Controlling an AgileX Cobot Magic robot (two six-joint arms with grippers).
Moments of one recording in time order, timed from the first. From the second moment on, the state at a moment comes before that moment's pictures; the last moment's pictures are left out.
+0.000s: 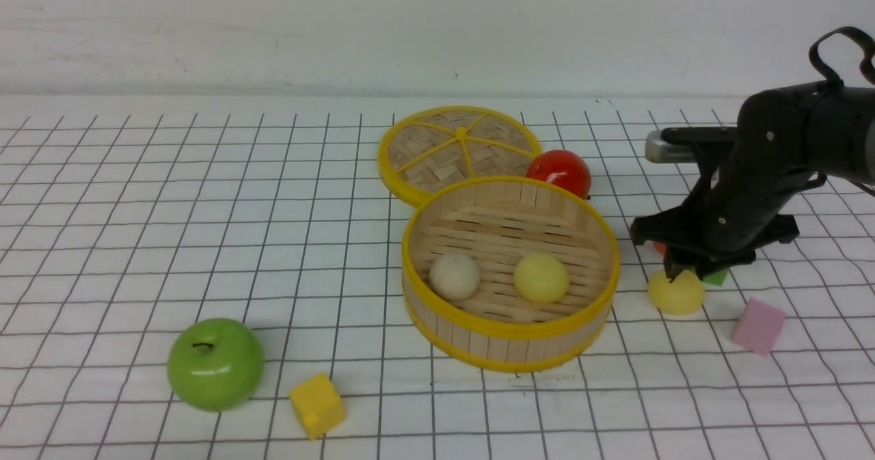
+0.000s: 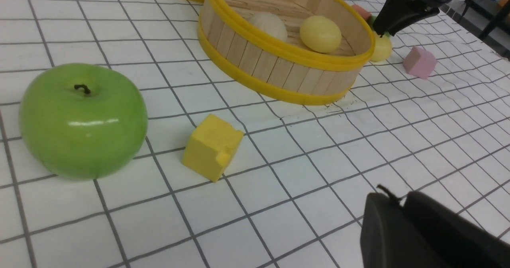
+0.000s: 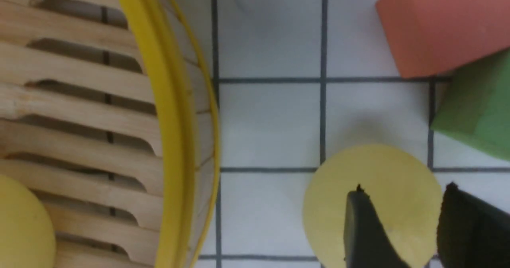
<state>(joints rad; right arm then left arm) 0.17 1.95 -1.42 -0.01 0.73 0.18 -0.57 0.23 -0.10 -0.32 0.21 -0.02</state>
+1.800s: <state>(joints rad) 0.31 2.13 -1.70 0.56 0.56 -0.36 -0.57 0.23 -0.10 -0.32 0.21 -0.02</state>
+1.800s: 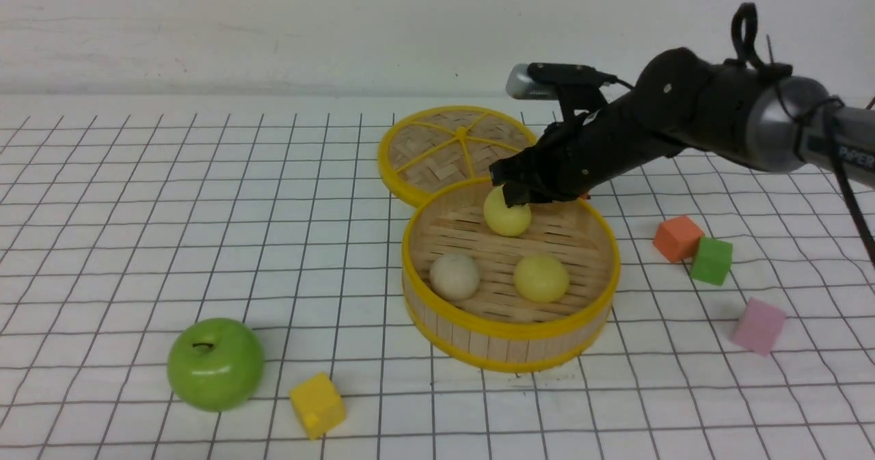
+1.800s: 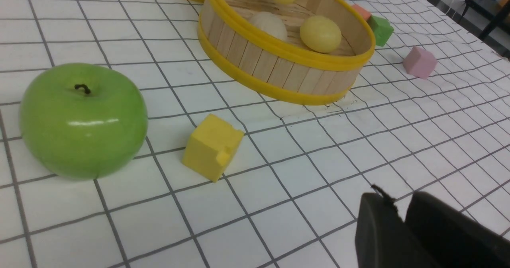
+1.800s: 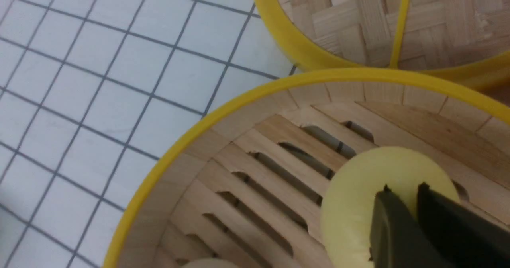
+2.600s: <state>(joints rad) 0.32 1.53 -1.40 0.11 1.03 0.03 -0.57 0.23 -0.10 -0.32 0.21 -0.02</state>
